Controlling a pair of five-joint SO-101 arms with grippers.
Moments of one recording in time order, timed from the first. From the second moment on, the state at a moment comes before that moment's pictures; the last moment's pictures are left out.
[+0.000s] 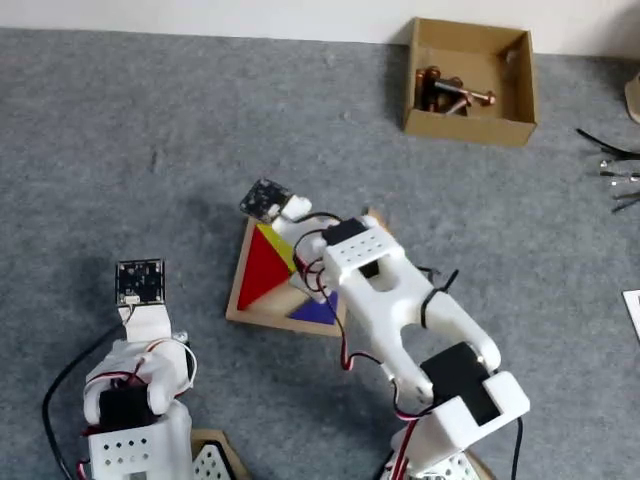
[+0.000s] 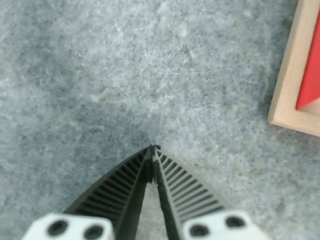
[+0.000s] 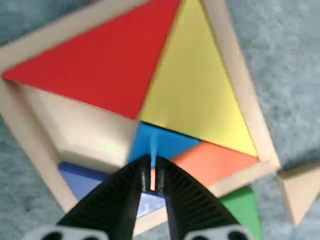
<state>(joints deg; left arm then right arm) -15.8 -104.2 96.0 77.1 2.1 -31.7 3.6 28.3 48.1 31.7</state>
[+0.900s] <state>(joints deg) -15.8 -104.2 96.0 77.1 2.1 -17.7 3.8 8.7 71.5 24.0</state>
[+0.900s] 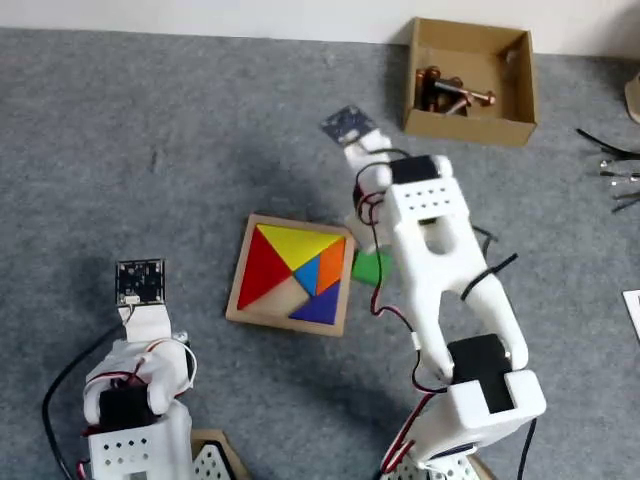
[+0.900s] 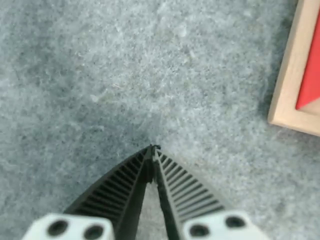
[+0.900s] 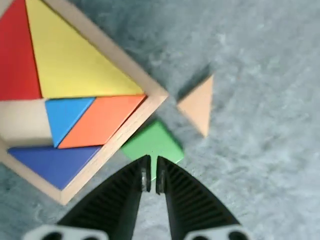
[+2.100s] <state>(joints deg) -11.6 -104.2 96.0 77.1 2.1 -12.7 4.4 10.6 70.8 29.7</state>
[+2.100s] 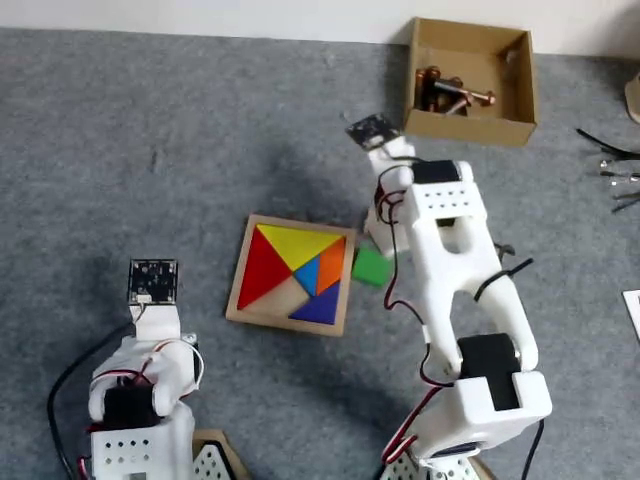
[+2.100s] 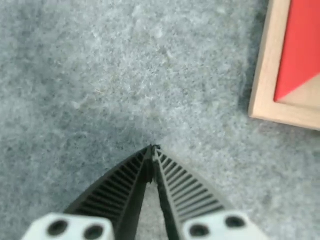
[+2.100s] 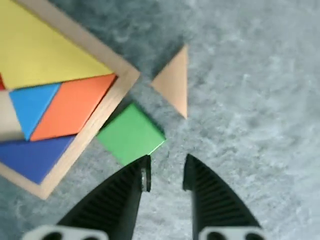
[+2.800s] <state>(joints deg) -11.6 -104.2 96.0 77.1 2.1 -18.6 14.6 11.0 70.8 57.3</state>
